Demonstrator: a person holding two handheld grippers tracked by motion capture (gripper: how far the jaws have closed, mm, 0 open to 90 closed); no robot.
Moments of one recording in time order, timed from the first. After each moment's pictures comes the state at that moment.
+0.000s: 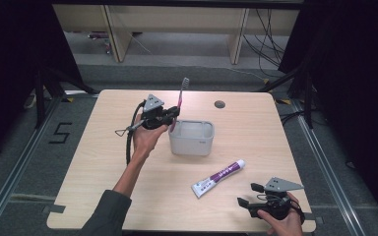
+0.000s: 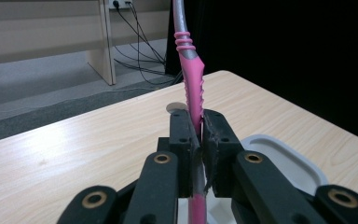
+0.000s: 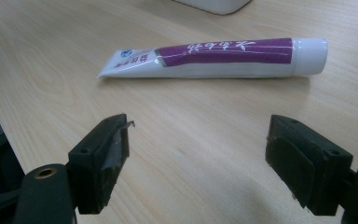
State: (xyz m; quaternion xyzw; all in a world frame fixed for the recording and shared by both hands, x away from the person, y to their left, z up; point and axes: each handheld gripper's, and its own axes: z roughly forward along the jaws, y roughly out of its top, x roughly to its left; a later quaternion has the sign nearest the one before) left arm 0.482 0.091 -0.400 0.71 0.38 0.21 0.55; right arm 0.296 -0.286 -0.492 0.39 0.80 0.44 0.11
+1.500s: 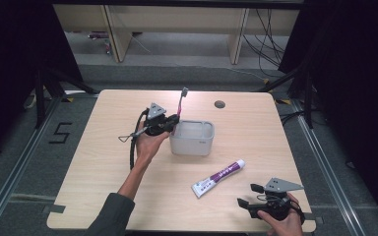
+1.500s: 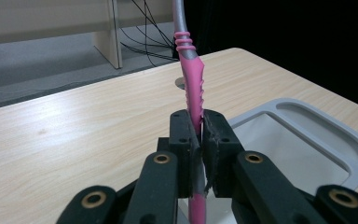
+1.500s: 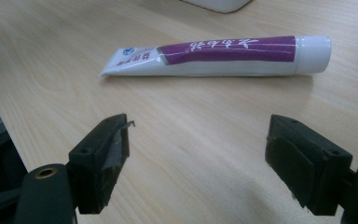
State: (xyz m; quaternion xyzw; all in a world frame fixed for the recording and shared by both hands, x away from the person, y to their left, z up) left arm 0.486 0.089 -0.433 0.72 0.40 0.22 0.53; right arm 0.296 -0.288 -0.491 0.38 0.81 0.44 0.11
